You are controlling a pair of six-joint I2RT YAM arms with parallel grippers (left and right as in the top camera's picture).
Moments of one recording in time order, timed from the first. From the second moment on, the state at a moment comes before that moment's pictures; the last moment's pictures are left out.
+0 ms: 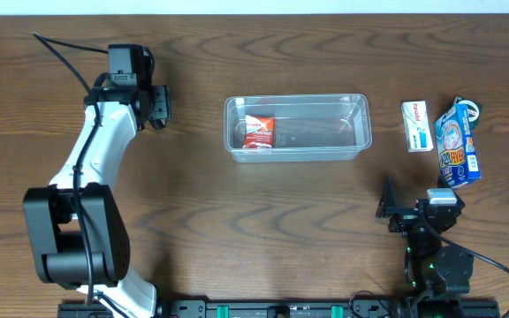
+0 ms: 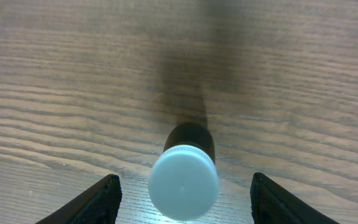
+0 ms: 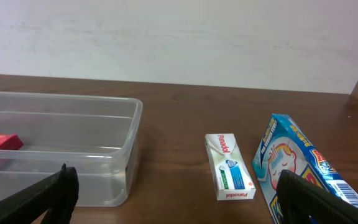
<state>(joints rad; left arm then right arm) 0.02 1.81 1.31 -0.55 -0.09 -0.04 0.03 0.01 0.01 -0.07 0.03 -0.01</state>
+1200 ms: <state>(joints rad) 0.02 1.85 1.31 -0.51 -0.08 -0.04 0.03 0.01 0.01 -0.07 0.03 -0.01</state>
